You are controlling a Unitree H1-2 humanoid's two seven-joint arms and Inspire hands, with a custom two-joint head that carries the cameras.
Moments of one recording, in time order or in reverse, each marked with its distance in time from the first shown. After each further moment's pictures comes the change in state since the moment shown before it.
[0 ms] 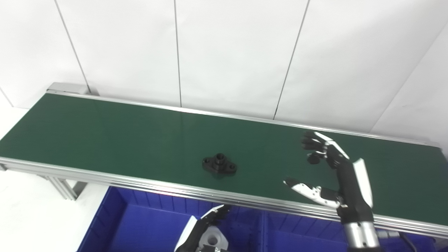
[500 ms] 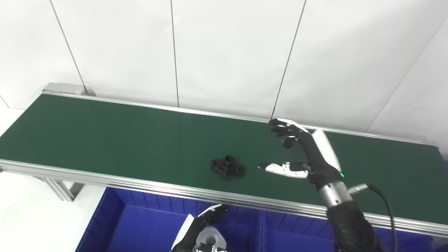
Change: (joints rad) left arm -0.016 0.001 0.018 -0.005 0.003 0.001 -0.031; right arm -0.202 -0.049 0.117 0.165 -0.148 0.133 0.088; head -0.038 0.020
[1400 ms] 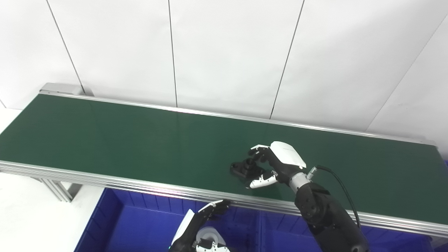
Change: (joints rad) left arm 0.000 -0.001 -0.004 -0.026 -0.002 0.000 -0.012; right arm -0.178 -0.078 0.228 0.488 -0.242 0.001 0.003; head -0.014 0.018
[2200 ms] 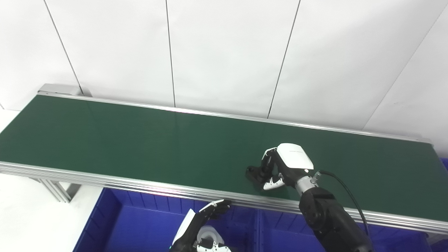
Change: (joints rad) left arm 0.000 -0.002 0.000 -0.005 -0.001 0.000 -0.001; right arm 0.000 -0.058 0.071 0.054 -0.076 -0.011 -0.187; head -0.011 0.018
